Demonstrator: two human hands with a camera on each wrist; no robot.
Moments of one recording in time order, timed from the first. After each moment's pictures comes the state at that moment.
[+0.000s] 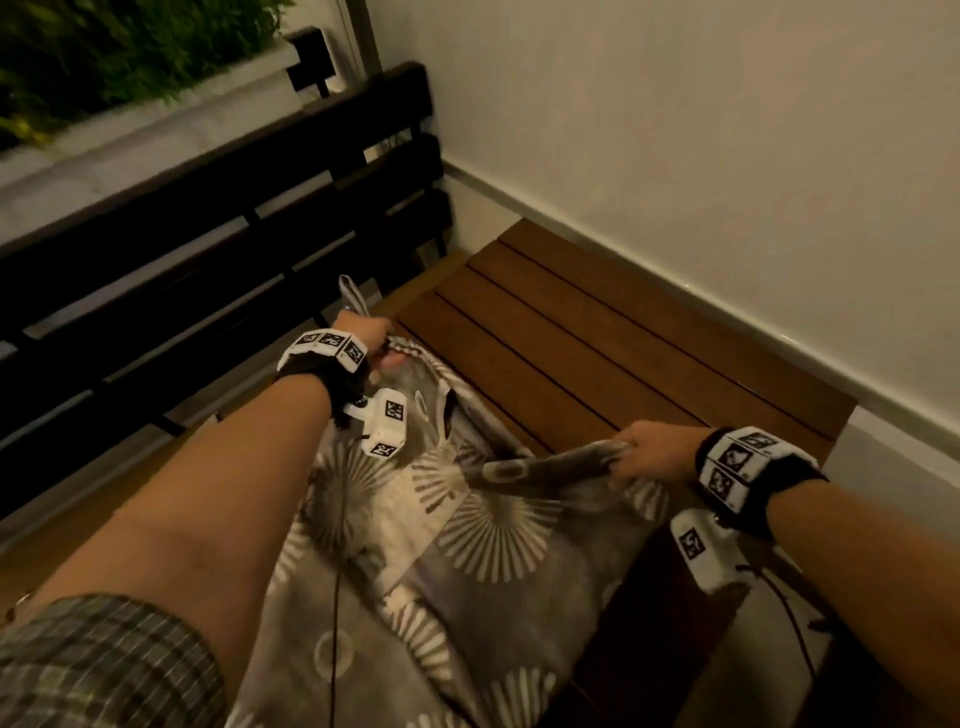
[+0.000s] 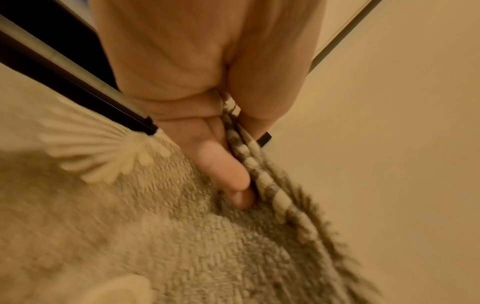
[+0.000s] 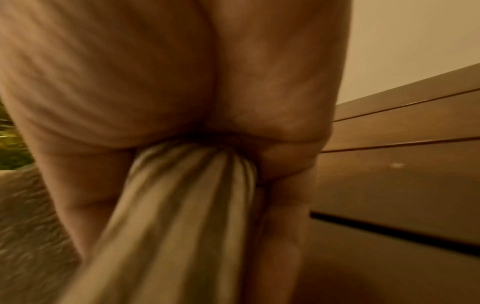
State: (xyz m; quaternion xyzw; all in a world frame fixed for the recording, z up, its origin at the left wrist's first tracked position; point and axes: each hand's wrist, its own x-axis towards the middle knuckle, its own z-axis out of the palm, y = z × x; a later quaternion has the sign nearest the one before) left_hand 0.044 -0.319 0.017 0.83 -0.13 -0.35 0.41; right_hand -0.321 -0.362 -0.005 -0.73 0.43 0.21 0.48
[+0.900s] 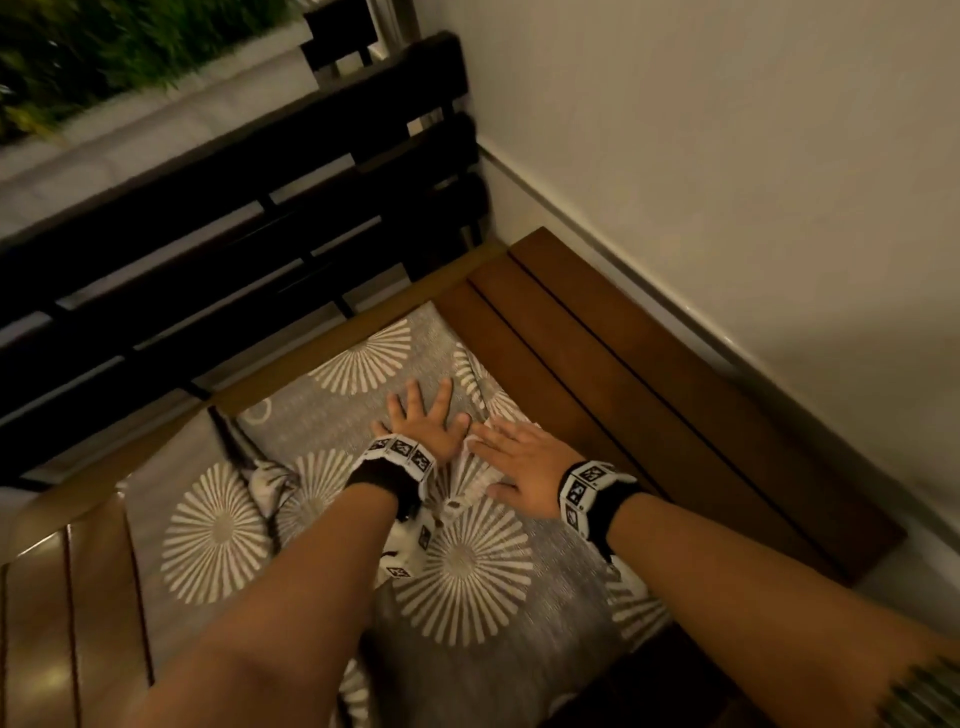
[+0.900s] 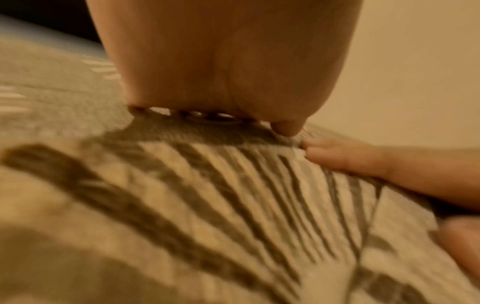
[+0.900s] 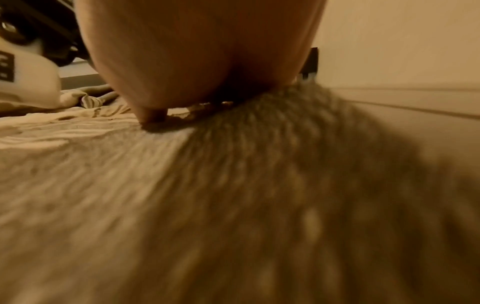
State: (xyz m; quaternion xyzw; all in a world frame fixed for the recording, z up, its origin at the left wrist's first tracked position) left_hand -0.072 -0.350 -0.072 0.88 -0.35 -0.29 -0.08; right_hand -0.244 -0.434 -0.086 -0.96 0.07 0.15 0.20
